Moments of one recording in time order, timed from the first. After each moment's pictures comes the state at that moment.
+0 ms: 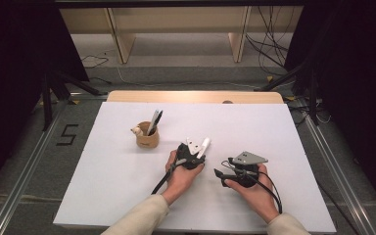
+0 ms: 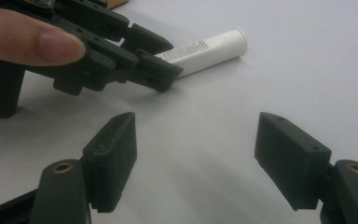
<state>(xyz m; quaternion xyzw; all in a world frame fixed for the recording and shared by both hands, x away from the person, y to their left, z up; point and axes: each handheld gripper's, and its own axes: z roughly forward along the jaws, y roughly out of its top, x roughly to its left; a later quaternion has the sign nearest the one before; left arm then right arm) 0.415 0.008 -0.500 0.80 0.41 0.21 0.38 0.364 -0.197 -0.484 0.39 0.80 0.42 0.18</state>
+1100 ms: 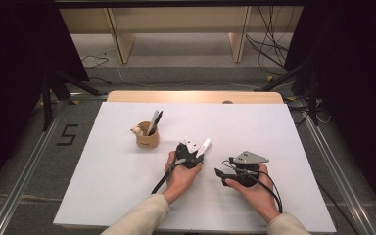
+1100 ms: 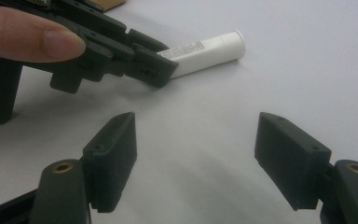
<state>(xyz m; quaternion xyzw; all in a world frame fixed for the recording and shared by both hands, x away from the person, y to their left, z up) 0.415 0.009 -0.499 0.79 0.44 0.20 0.39 0.365 -0.198 -0.483 0.39 0.79 0.43 0.18</state>
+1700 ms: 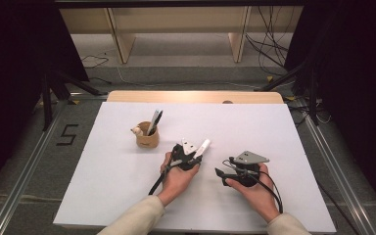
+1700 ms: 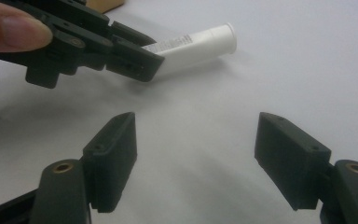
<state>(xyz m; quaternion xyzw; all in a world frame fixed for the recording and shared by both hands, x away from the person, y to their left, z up) 0.404 0.022 -0.490 0.79 0.43 0.19 0.40 0.365 -0.199 -0.483 0.40 0.79 0.43 0.18</state>
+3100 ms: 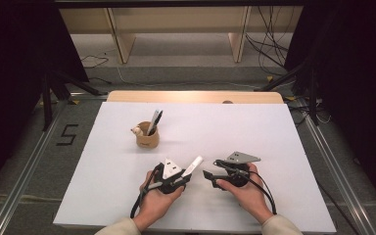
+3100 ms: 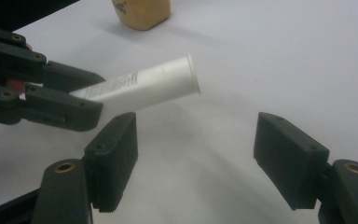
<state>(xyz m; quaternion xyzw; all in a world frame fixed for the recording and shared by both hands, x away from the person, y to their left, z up) 0.335 0.068 -0.482 0.80 0.39 0.16 0.43 0.366 -0.171 -0.486 0.38 0.79 0.47 0.11</state>
